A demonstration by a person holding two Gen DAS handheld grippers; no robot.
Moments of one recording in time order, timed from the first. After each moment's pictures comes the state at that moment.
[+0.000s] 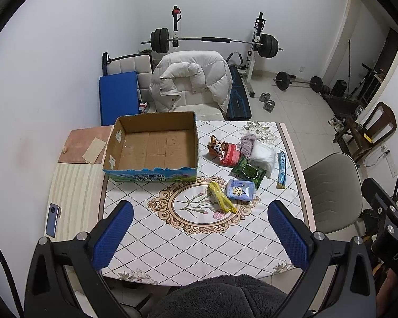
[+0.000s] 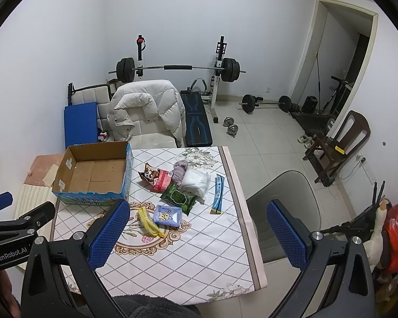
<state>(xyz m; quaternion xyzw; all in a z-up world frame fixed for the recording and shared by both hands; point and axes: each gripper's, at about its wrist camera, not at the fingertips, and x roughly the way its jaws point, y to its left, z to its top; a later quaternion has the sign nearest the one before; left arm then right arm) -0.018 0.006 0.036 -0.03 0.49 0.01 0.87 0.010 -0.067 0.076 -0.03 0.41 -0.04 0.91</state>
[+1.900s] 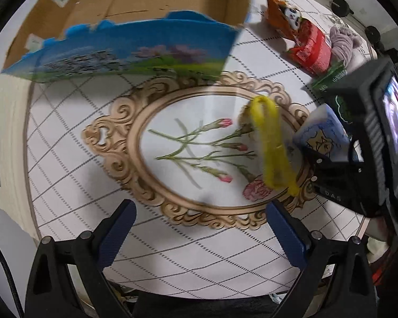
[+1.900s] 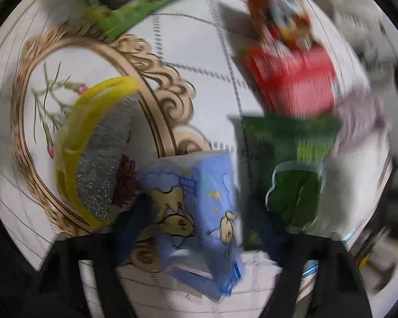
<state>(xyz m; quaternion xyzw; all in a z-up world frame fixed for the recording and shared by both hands) 0.127 0.016 -0.319 -0.10 0.74 0.05 0.67 0.259 0.010 -0.442 -0.32 0.66 0.25 0.63</state>
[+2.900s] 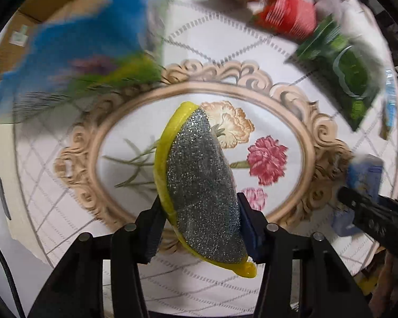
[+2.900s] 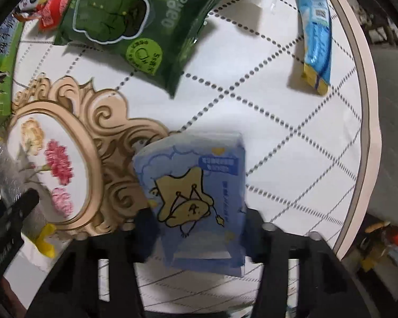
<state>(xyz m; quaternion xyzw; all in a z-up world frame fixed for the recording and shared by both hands) 0.145 -0.045 -0.377 -0.01 0.74 0.03 0.67 0.219 -0.221 -0.465 0.03 0.79 0.00 0.62</state>
